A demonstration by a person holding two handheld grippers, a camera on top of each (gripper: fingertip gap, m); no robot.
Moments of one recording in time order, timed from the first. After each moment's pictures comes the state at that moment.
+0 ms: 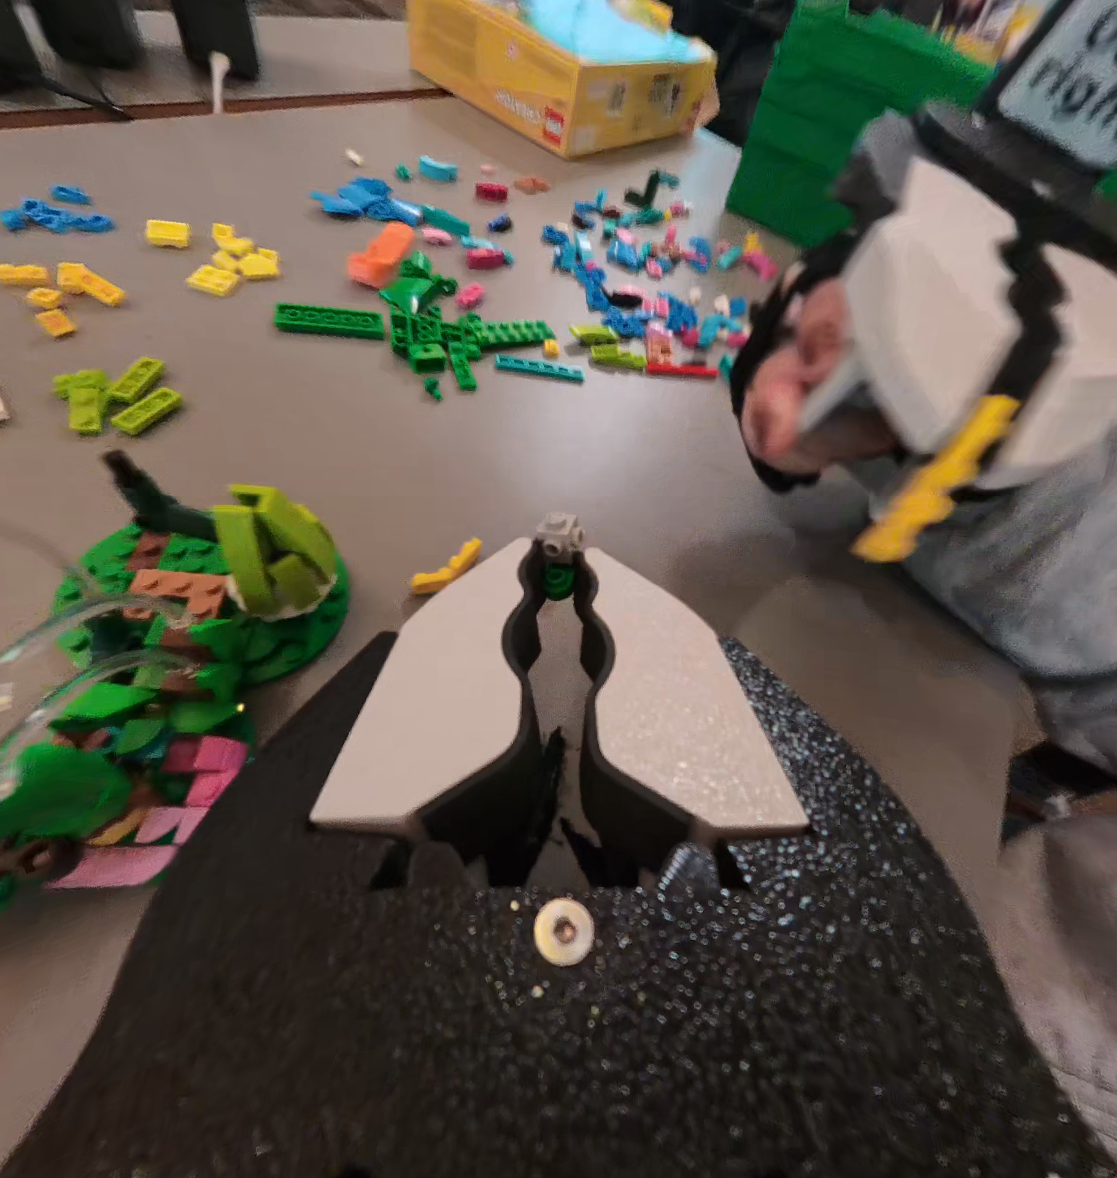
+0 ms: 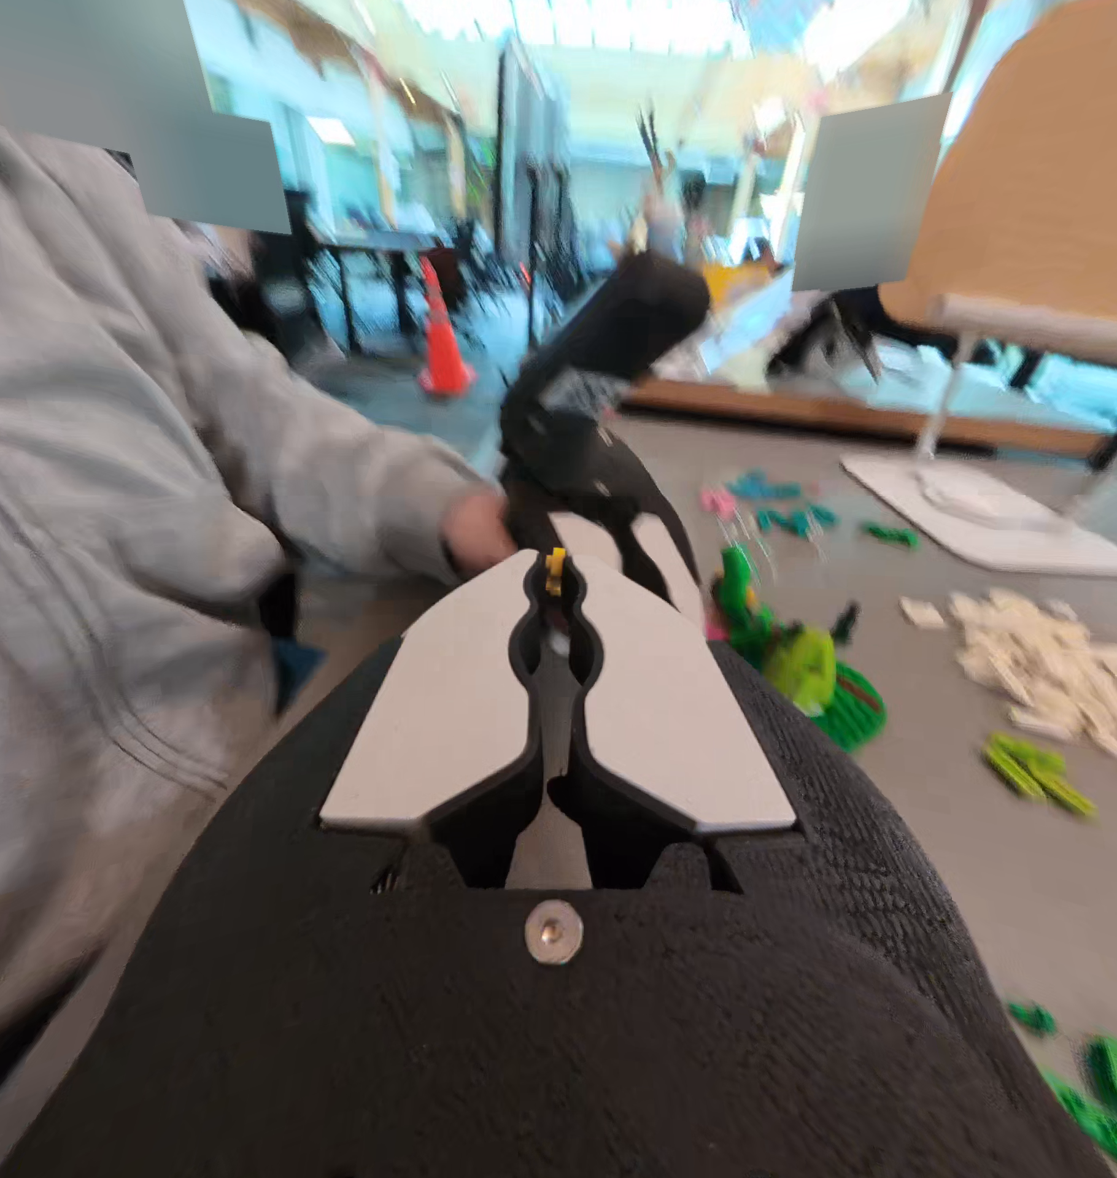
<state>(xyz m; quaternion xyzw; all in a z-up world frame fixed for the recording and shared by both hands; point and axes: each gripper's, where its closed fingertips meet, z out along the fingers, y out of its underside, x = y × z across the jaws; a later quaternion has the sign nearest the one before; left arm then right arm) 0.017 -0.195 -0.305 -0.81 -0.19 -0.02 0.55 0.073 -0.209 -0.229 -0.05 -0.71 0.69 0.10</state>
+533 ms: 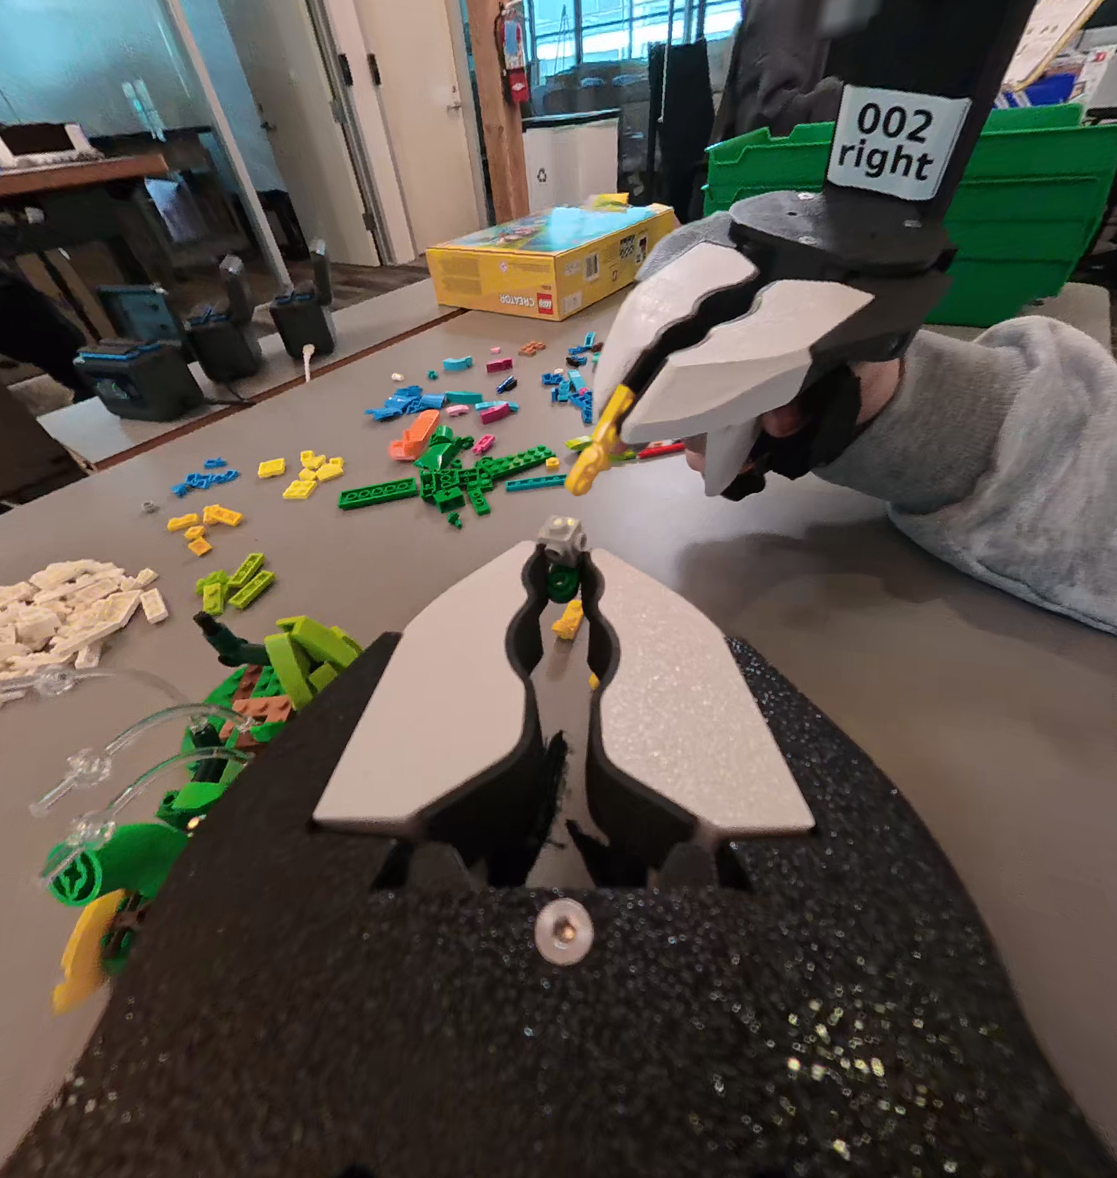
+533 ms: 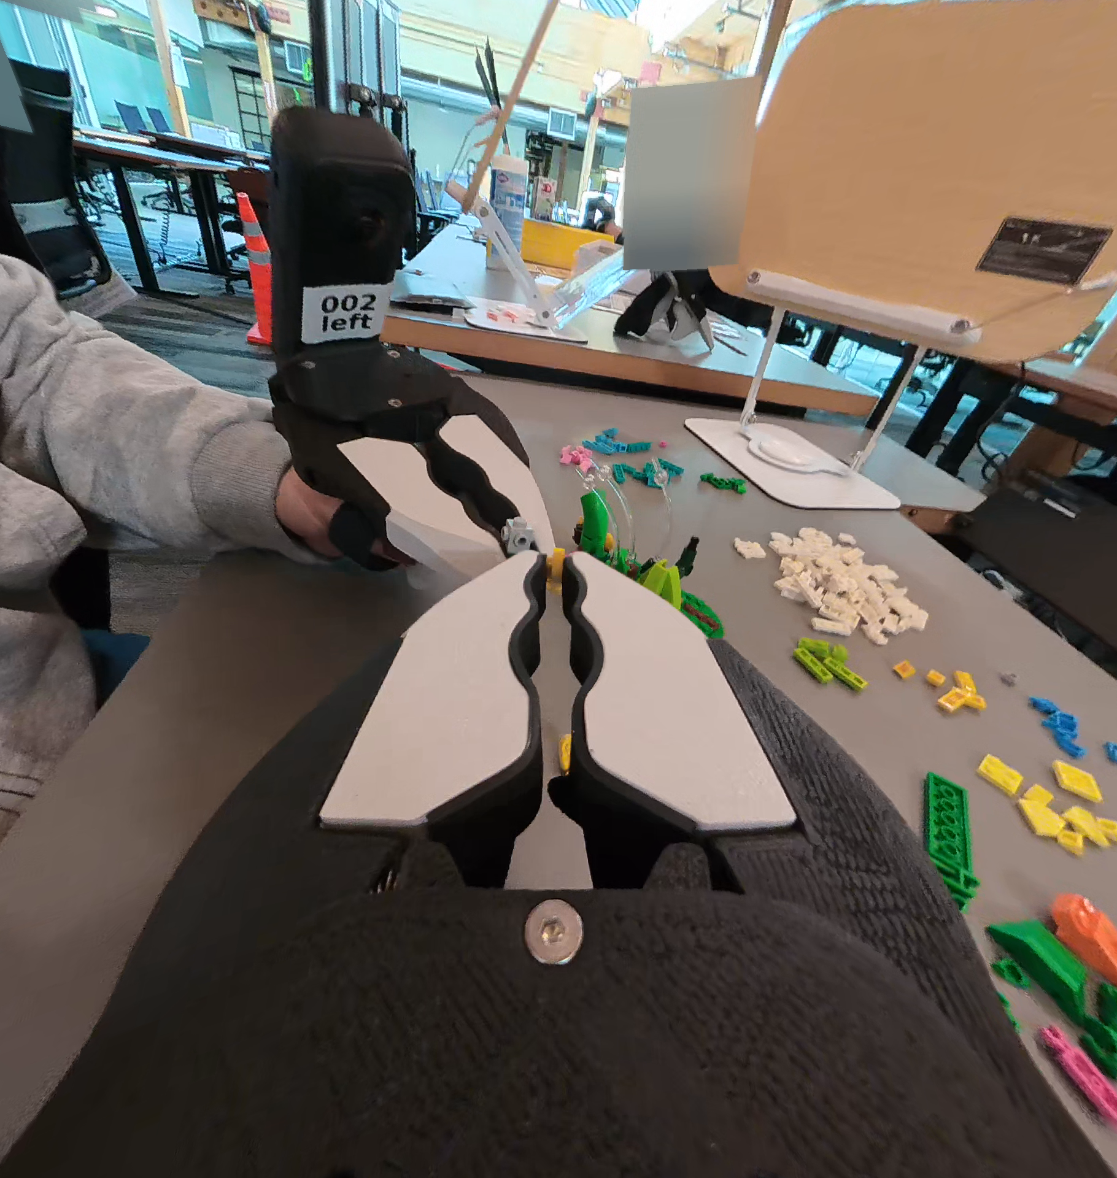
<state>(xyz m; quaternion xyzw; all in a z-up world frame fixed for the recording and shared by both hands) 0.030 -0.194 -0.273 -0.77 -0.08 0.12 0.62 0.039 -0.181 -0.239 -0.11 -0.72 0.65 0.22</state>
